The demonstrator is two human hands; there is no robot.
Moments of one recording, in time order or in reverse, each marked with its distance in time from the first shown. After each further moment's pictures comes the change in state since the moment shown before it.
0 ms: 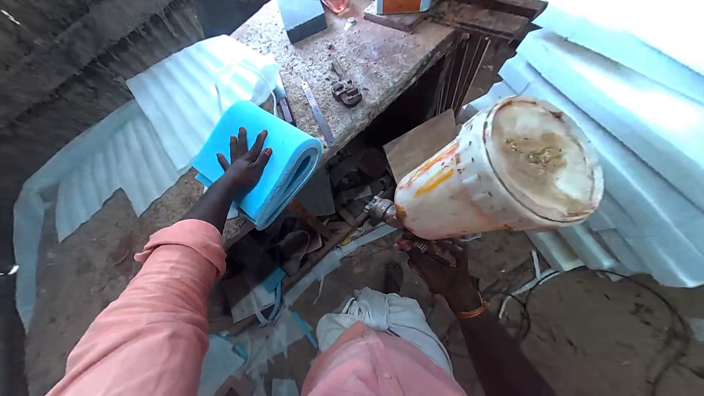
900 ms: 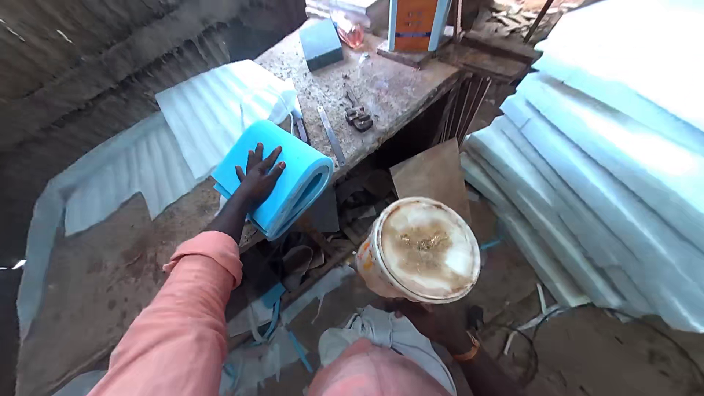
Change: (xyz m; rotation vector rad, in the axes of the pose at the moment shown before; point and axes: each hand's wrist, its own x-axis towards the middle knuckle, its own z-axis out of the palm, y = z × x) left_hand 0.002 -0.010 -0.002 -0.124 0.095 0.007; right_hand -0.034 0.021 0.007 -0.100 -0.298 -0.027
